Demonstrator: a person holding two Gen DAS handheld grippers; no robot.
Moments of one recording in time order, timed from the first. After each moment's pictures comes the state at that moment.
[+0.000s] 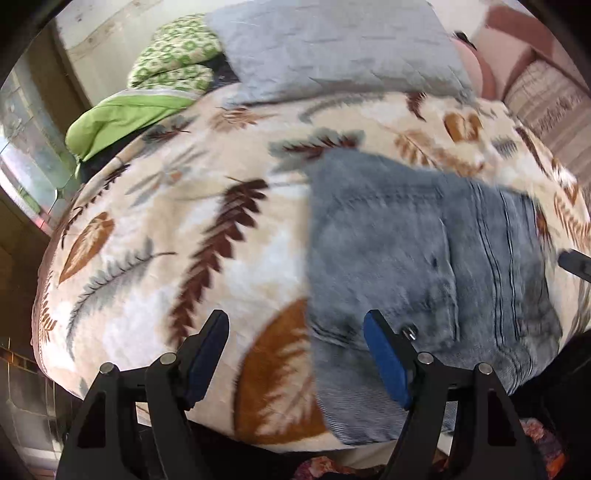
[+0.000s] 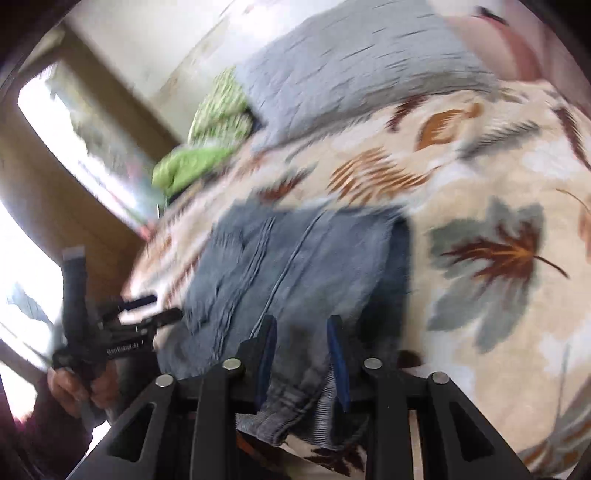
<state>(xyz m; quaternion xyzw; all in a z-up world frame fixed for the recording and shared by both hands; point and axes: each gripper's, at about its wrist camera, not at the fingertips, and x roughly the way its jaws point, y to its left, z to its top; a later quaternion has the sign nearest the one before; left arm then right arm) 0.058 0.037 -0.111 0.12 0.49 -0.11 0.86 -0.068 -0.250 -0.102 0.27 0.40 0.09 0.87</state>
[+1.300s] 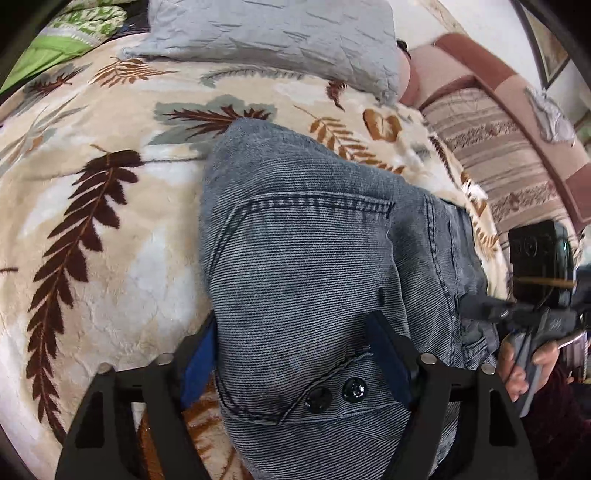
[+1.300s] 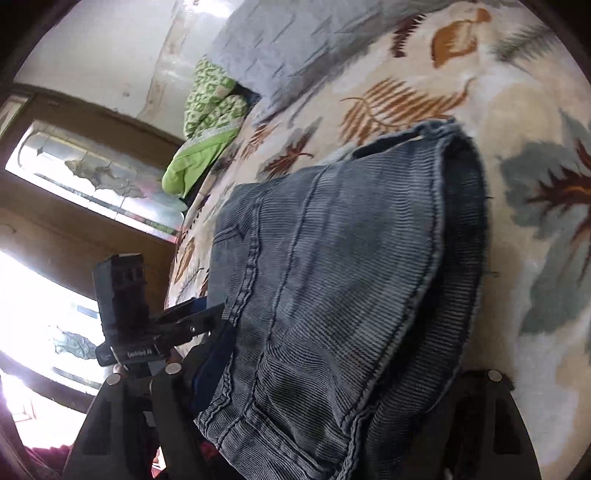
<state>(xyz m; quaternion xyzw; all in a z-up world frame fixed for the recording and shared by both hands) 0.112 0.025 -0.166 -0.02 0.54 -0.35 0.77 -0.007 -0.211 -0.155 0.33 0.46 0.16 0.81</state>
